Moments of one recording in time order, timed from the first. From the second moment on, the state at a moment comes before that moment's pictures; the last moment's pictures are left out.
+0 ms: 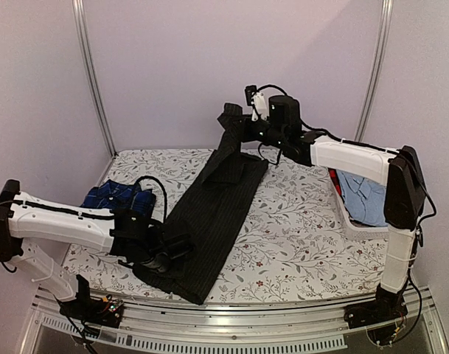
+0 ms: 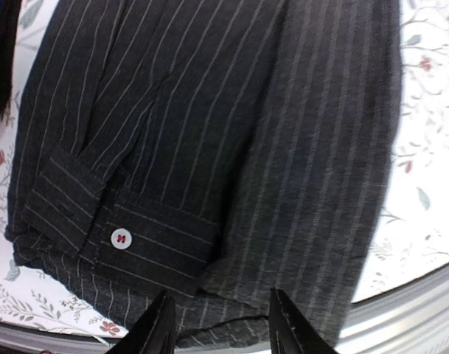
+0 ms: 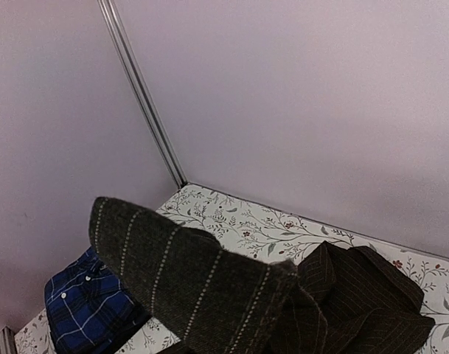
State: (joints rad) left arm -1.23 1.45 0.87 -0.78 -0.29 -1.11; right arm 0.70 1.98 1.69 0.17 -0.07 0.27
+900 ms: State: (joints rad) left arm -0.67 1.83 1.12 -0.54 -0.02 -0.51; right arm 0.53 2.27 1.57 -0.12 -0.22 0.50
